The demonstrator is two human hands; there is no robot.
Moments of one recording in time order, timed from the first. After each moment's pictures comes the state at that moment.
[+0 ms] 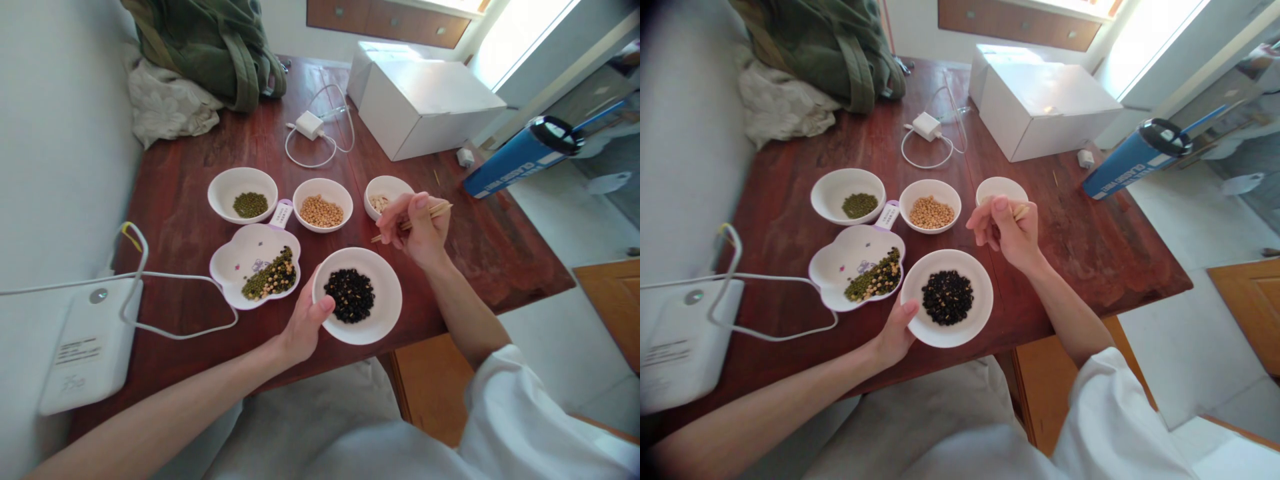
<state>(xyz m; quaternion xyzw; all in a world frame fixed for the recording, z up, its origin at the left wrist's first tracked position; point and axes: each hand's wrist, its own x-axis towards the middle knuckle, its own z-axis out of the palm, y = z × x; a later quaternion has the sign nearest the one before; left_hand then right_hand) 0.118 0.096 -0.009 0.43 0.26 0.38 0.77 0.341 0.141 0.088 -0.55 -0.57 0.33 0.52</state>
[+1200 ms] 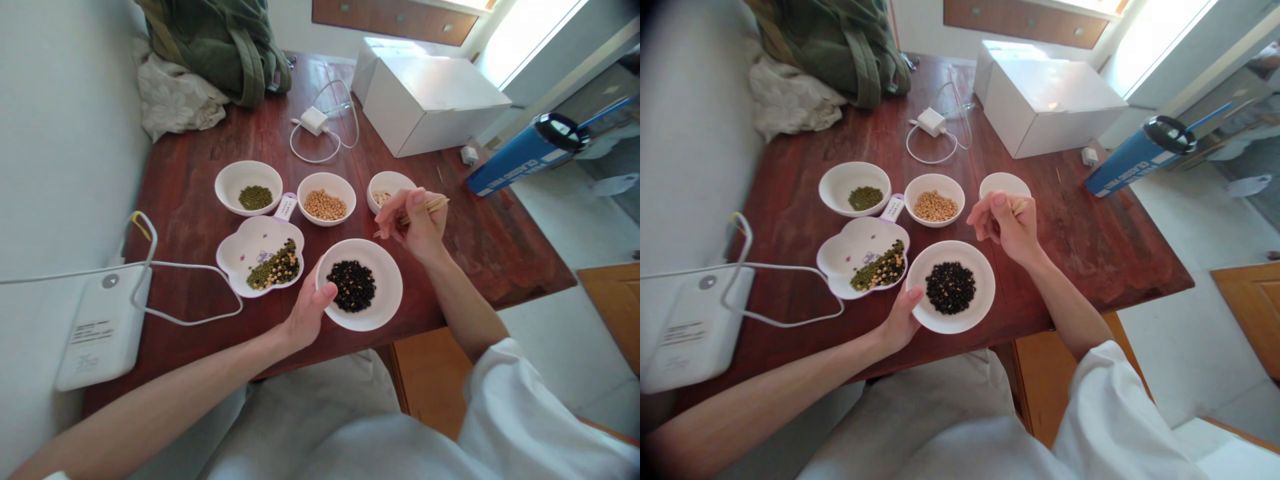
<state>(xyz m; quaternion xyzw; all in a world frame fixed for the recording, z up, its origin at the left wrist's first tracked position) 0.121 0.097 -0.002 0.41 0.24 0.39 0.79 0.346 0.144 0.068 -0.54 -0.56 0.33 0.53</state>
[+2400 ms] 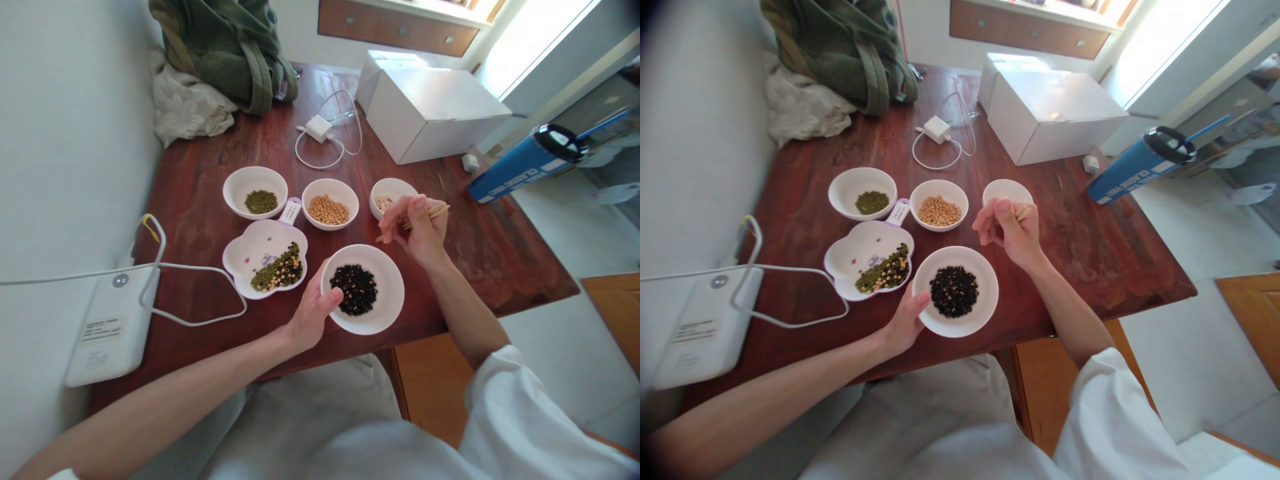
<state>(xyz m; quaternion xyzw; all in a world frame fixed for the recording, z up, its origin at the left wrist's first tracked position) 0.120 0.100 0.001 0.46 0.23 0.39 0.77 0.344 0.149 0.068 -0.41 -0.60 0.36 0.59</state>
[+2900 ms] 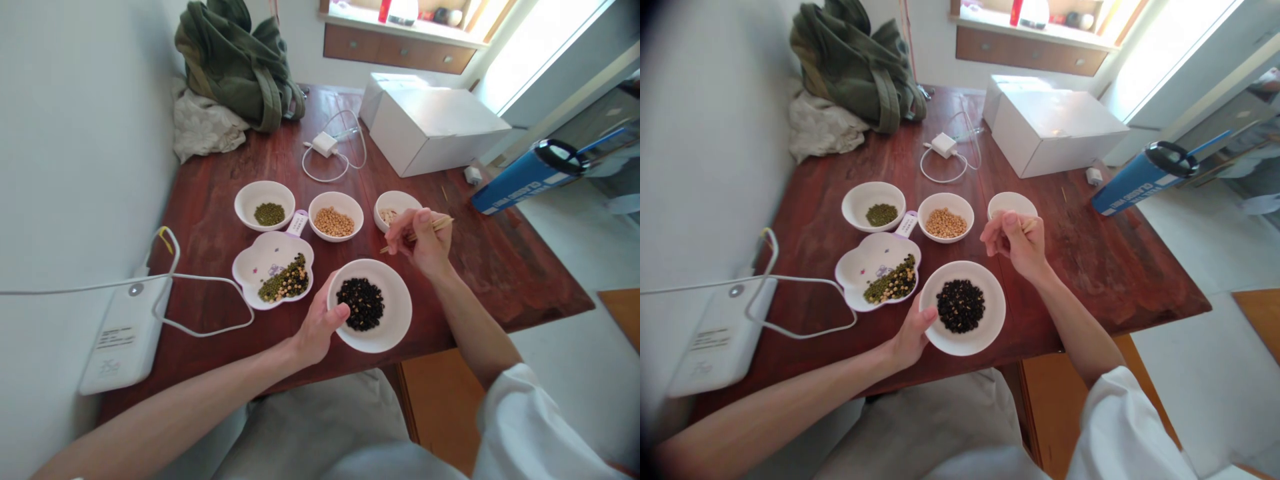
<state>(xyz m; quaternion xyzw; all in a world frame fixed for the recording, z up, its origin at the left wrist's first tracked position) 0.120 0.097 0.006 0.45 0.20 0.39 0.78 0.347 0.150 0.064 -0.43 -0.58 0.35 0.59</state>
